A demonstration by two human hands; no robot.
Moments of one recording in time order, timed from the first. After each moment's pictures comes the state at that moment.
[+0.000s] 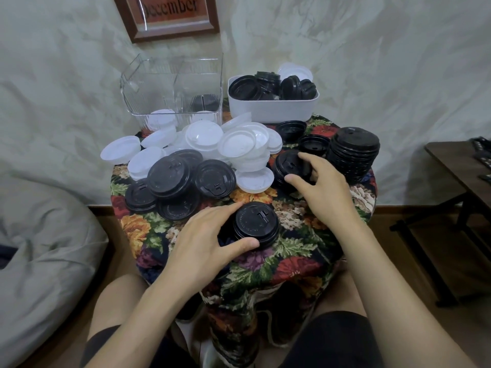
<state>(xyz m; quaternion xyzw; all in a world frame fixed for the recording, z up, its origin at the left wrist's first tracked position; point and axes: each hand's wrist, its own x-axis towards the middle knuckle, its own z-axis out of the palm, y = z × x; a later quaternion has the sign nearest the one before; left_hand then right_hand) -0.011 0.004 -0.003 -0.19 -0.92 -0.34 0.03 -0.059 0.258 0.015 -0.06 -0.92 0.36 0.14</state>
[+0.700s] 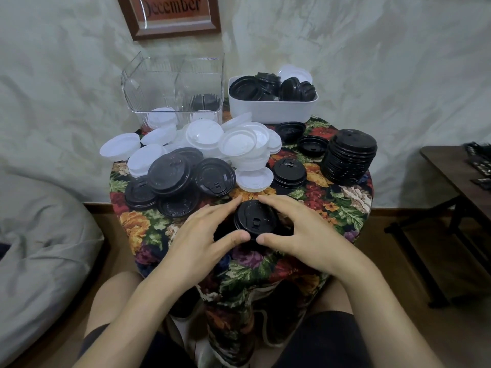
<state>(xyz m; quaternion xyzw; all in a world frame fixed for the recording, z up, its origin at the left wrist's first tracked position) -0.018 -0.006 -0.011 -0.21 -0.90 -0.37 0.00 0.005 0.225 0.025 0.11 -0.92 0.37 -0.06</state>
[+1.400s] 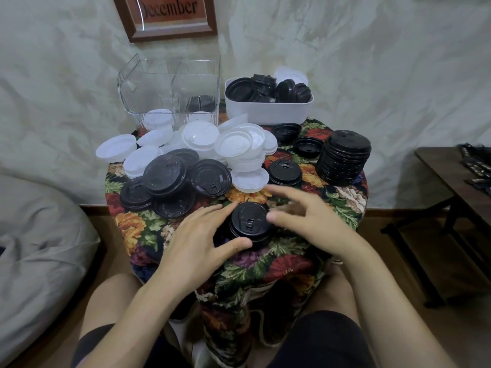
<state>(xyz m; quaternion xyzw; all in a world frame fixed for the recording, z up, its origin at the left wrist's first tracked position) -0.010 0.002 -0.008 -0.20 -0.93 -0.31 0.05 -0.014 0.250 0.016 0.09 -0.84 0.53 -0.06</state>
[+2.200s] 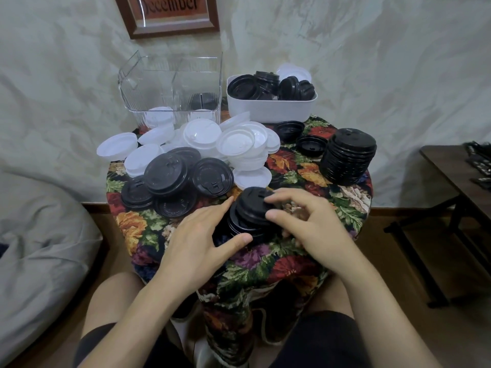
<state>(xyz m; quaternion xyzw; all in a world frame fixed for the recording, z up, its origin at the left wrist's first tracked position) -0.009 0.000 -0.010 -0.18 -0.93 -0.32 0.05 0.002 0.235 0.013 0.06 -0.83 0.55 0.06</state>
